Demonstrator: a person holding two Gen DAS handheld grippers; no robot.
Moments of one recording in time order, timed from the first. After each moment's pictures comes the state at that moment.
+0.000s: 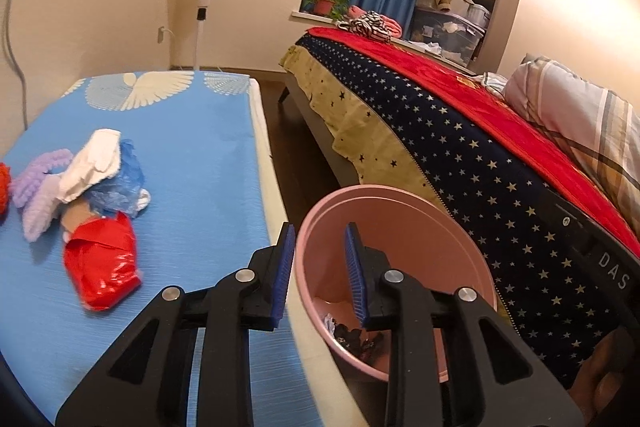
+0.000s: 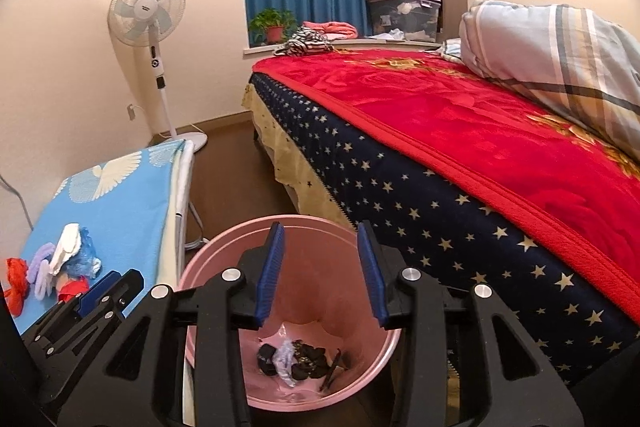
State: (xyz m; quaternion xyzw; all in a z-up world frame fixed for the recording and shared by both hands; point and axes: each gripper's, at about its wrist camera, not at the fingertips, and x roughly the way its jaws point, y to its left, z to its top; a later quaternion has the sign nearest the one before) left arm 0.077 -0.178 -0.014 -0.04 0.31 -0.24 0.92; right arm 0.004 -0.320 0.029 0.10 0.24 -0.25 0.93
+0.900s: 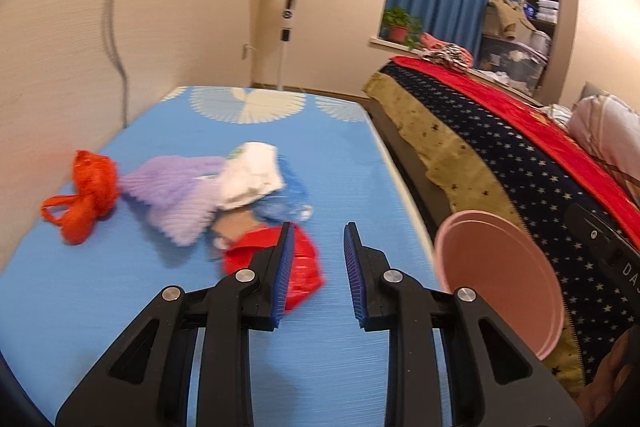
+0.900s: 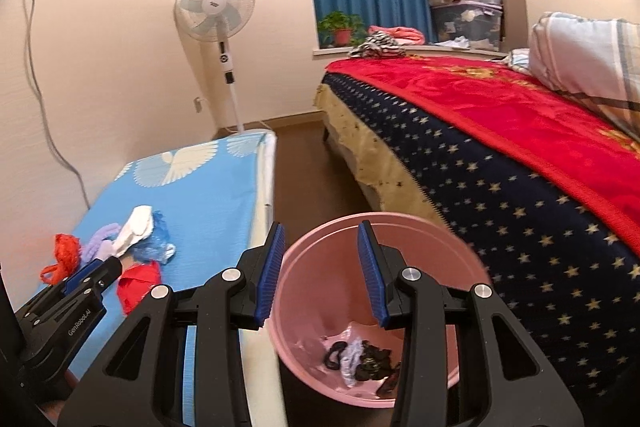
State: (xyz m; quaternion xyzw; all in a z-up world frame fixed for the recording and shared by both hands) left arm 0.080 -0.070 -0.007 -0.05 0.28 -0.11 0.95; right arm 0.029 -0.258 0.021 0.10 0.24 -0.13 0.96
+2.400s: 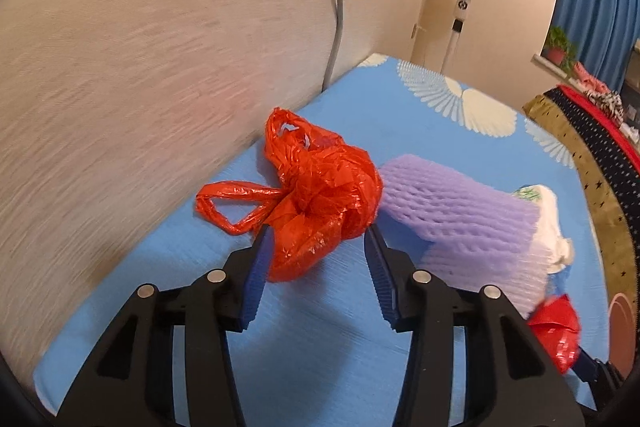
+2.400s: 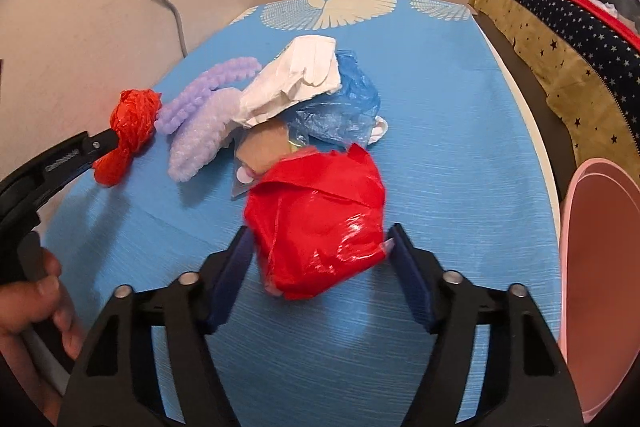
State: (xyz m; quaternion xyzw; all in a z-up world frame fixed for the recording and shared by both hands) left arm 0.162 0.095 -0.041 -0.11 0.35 0.13 0.92; right arm 0.156 -0.104 -0.070 0.04 0.43 0.08 0.90
